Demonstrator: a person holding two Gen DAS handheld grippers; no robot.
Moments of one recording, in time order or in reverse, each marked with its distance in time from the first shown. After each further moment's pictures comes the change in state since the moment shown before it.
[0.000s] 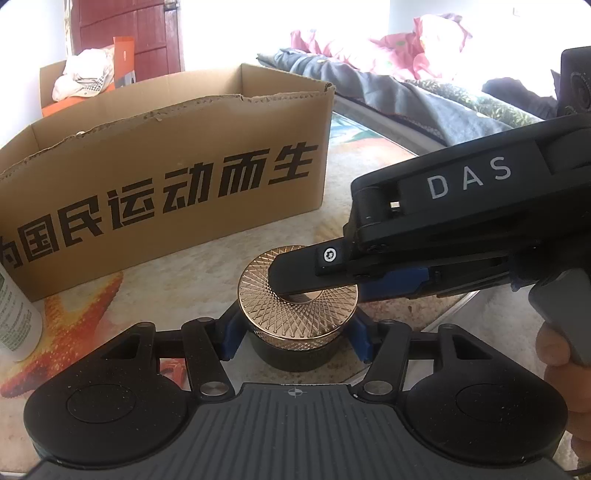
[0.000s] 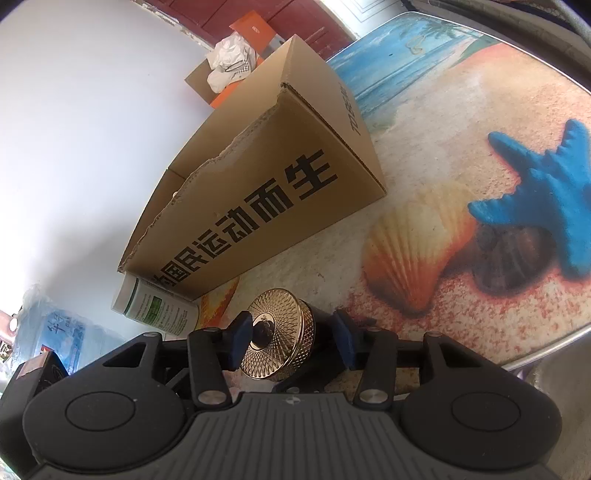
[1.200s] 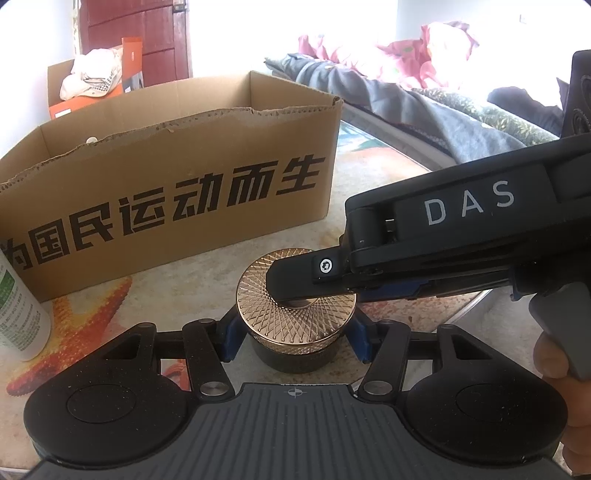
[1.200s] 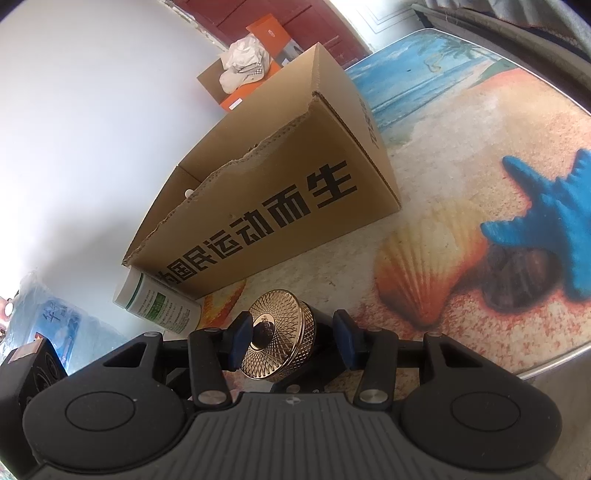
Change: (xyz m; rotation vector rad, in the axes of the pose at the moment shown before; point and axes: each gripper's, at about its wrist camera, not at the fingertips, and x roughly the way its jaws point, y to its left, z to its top) left arm -0.009 0.007 0.004 -0.017 -0.011 0.012; right arm -0.004 0.012 0.000 -0.074 -0.015 -0.009
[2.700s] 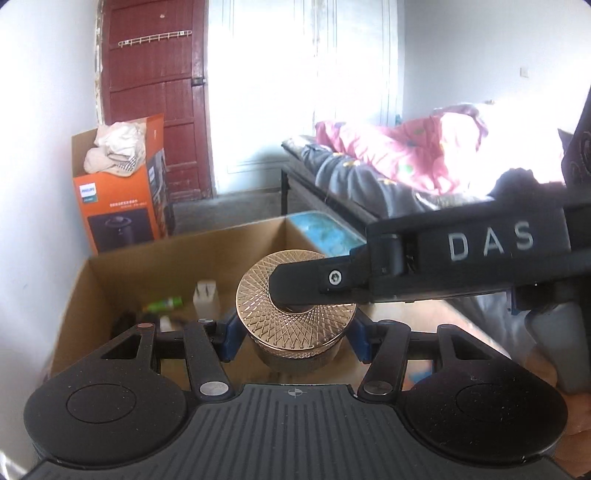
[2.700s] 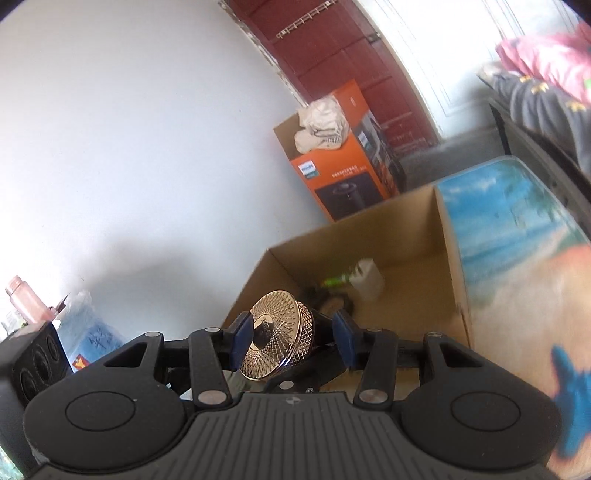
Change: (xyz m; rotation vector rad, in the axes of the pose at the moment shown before) left arm -0.062 0.037 0.101 0.013 -0.219 0.036; right arm -0.045 0.097 0.096 -0.245 -0.170 0.095
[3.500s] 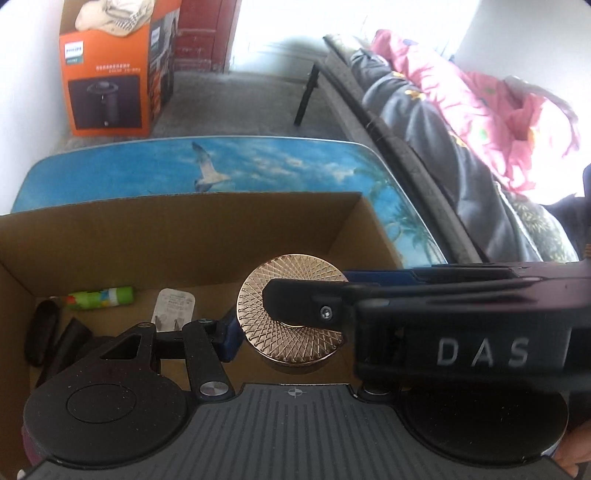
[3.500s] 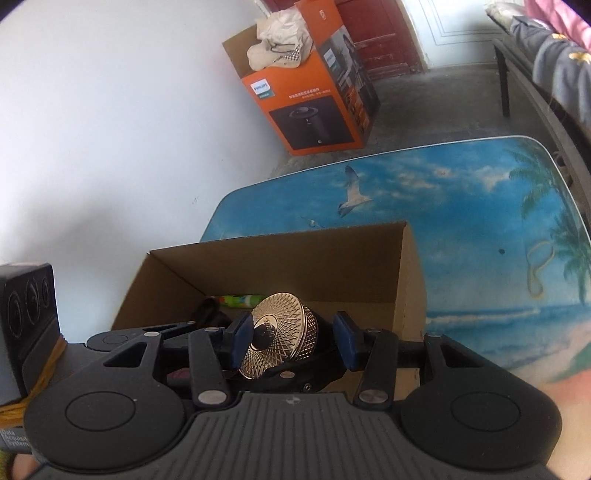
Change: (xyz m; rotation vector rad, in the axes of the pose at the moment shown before) left arm 0.189 0.079 0.047 -0.292 0.394 -0.070; right arm 0.172 -0.095 0.096 -0.039 0.346 -0.117
